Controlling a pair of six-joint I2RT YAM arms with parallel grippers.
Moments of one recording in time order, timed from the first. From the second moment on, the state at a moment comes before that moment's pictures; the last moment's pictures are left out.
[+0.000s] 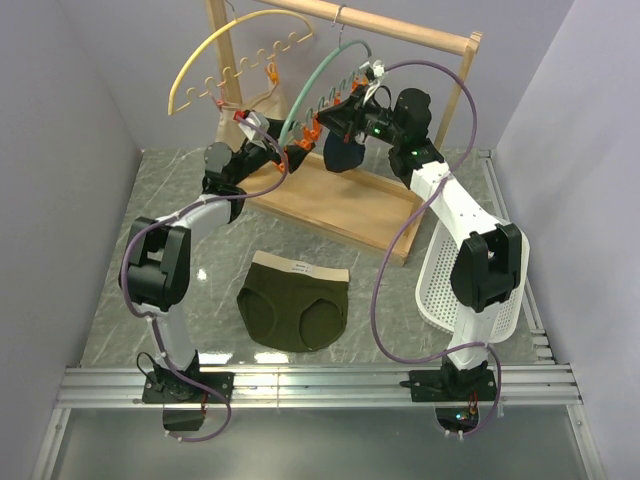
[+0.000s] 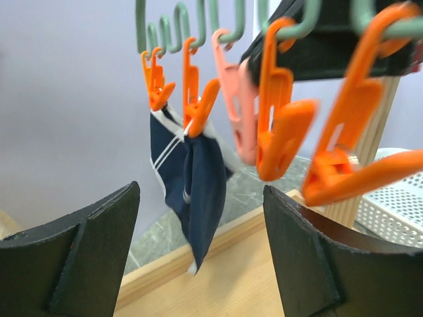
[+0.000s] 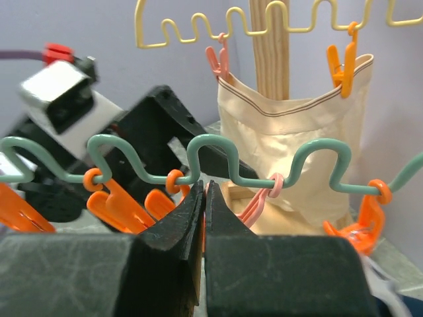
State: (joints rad) left arm -0.29 1.87 1.29 1.03 0.68 -0.21; right arm 0.34 1.88 1.75 0.31 -0.77 0.30
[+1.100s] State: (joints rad) left arm -0.34 1.90 1.35 1.13 0.68 -0.34; right arm 0.34 1.88 1.76 0.34 -0.72 0.52
